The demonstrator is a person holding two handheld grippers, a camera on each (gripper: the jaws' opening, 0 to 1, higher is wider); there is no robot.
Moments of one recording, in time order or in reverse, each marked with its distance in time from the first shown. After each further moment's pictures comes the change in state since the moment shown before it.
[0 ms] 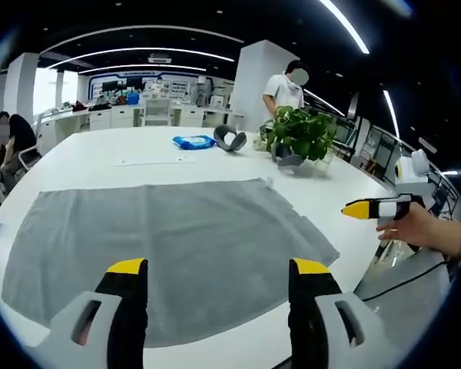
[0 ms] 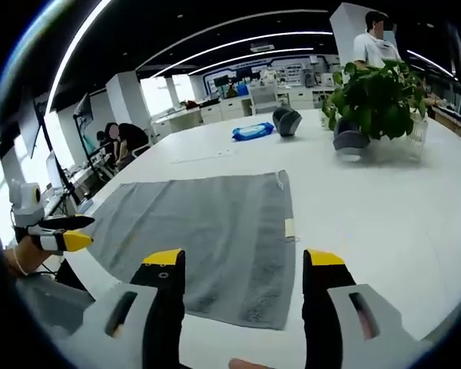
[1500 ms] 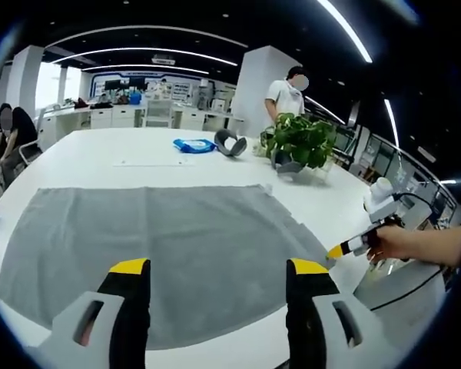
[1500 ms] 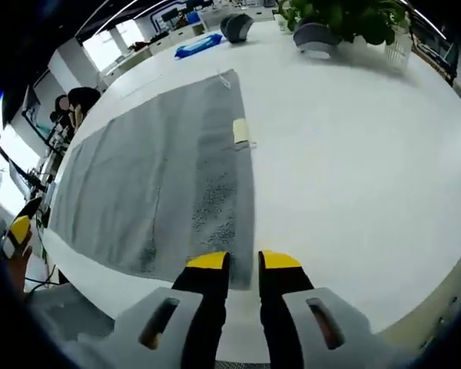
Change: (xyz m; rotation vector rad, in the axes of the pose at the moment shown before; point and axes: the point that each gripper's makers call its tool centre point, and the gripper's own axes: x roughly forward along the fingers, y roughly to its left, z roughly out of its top) left arm 0.000 0.000 0.008 -0.023 -0.027 -0.011; right arm 0.025 -0.050 -0.096 0.182 0.457 -0.170
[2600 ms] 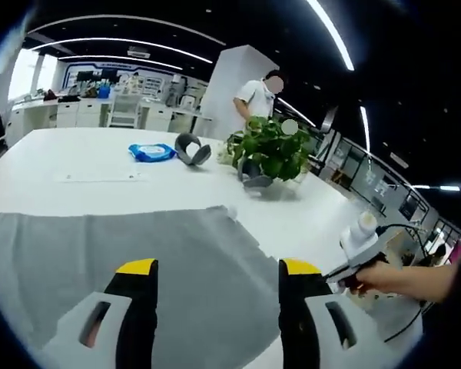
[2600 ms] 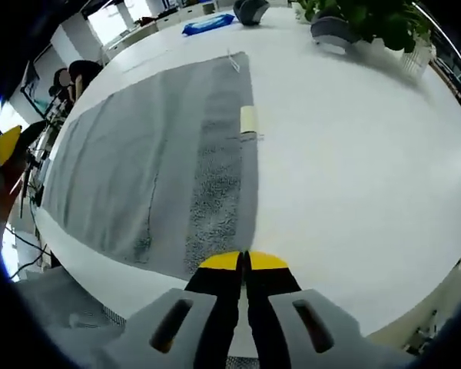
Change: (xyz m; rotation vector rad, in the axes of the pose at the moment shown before) left arm 0.089 -0.061 0.072 -0.020 0.019 -0.248; right arm 0.005 -0.001 -0.001 -0.087 0.123 -0.025
